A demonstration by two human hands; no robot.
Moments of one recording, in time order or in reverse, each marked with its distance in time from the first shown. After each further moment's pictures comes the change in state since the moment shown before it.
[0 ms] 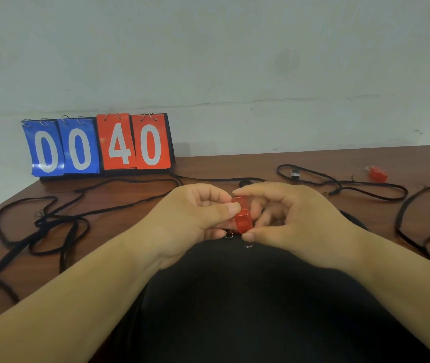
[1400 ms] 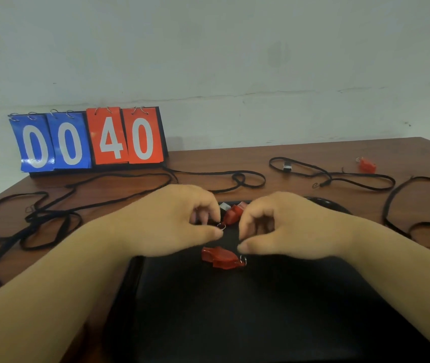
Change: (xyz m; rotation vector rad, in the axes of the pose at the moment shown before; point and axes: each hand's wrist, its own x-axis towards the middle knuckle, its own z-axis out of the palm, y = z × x) left_hand -0.006 0.013 -0.020 1.085 -0.179 0.300; right_hand 0.005 0.016 -0.006 -0.238 -0.330 0.025
